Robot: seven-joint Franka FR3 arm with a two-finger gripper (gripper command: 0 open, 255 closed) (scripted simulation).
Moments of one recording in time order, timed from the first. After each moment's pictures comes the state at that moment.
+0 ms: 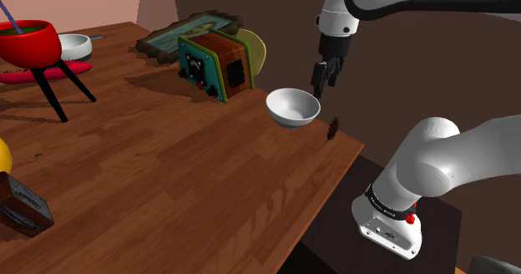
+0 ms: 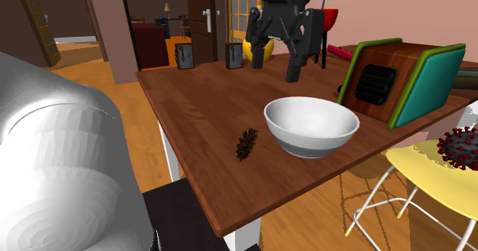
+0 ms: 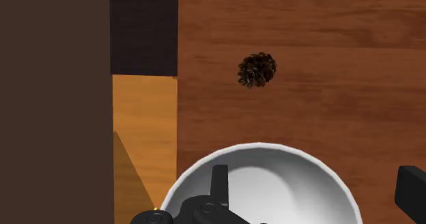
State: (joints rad) arm 0.01 -0.75 0.02 -2.46 0.02 1.61 -0.03
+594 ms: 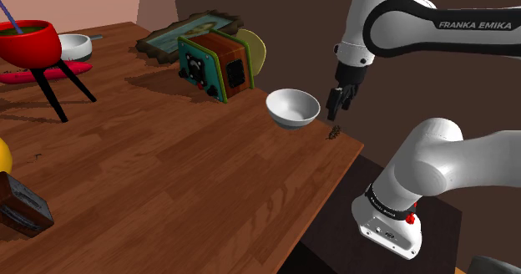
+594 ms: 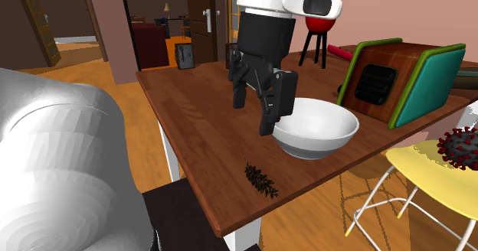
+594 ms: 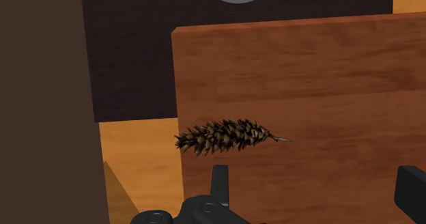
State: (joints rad) arm -0.04 -0.96 -0.05 -2.74 0.03 1.68 -0.03
